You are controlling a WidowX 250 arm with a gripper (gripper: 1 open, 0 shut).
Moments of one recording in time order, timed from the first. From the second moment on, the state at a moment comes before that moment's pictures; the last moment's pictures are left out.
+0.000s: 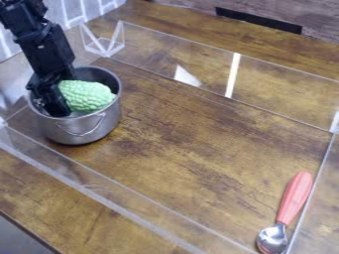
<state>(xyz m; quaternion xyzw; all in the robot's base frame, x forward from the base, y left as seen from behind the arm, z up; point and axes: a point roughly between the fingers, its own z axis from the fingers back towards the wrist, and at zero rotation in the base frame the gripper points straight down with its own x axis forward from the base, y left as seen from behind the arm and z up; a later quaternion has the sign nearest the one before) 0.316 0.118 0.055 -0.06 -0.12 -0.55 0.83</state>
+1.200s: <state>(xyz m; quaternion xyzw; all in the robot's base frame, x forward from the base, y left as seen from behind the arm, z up) 0.344 0.112 0.088 -0.06 -0.12 -0.48 0.87</state>
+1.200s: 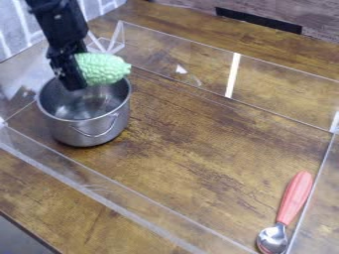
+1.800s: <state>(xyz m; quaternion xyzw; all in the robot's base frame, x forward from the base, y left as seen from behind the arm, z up) 0.382 0.000 0.120 -0.06 -0.11 -0.50 0.85</state>
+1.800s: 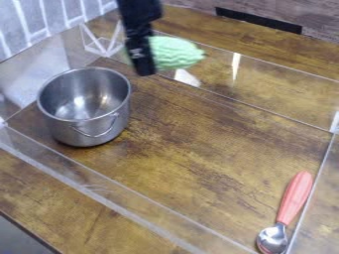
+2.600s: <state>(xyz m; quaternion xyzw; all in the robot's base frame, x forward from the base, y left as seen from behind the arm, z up) 0.328 0.004 0.055 -0.07 -0.10 -0.52 0.84</state>
